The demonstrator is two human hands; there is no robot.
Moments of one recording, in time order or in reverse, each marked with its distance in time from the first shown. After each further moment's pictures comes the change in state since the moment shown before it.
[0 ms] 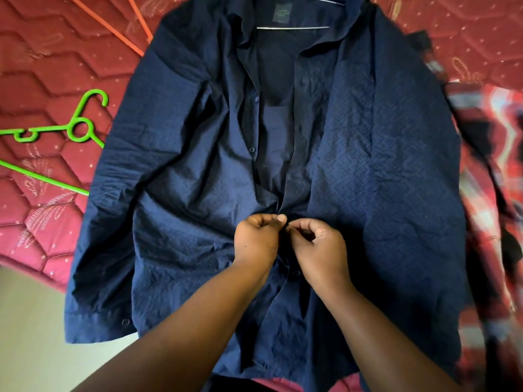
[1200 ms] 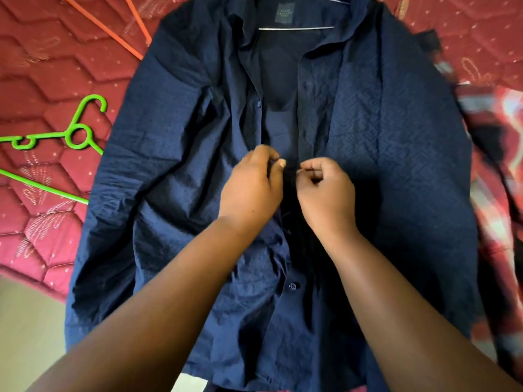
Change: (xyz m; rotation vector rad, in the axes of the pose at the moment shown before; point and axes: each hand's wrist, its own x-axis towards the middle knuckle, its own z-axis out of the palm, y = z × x) left_hand 0.036 0.074 -0.004 0.793 0.098 0.884; right_hand 0.061 -0.076 0.001 -0.157 0.180 -0.179
